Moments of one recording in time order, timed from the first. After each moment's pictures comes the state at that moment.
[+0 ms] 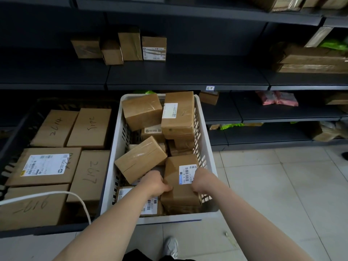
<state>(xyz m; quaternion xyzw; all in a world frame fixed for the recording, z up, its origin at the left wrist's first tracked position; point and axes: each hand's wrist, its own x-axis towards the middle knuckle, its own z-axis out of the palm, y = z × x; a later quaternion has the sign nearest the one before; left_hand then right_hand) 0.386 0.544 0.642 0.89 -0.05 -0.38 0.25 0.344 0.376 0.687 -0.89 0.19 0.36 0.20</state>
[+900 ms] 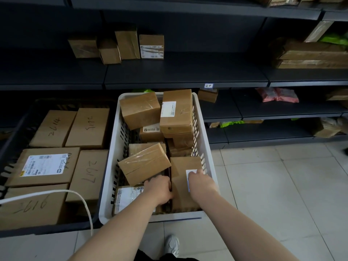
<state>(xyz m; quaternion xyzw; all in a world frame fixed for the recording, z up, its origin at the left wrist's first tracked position) 0.359 0.526 0.639 0.92 -0.15 -0.33 0.15 0.322 0.386 0.666 -0.94 0.12 0.33 0.01</state>
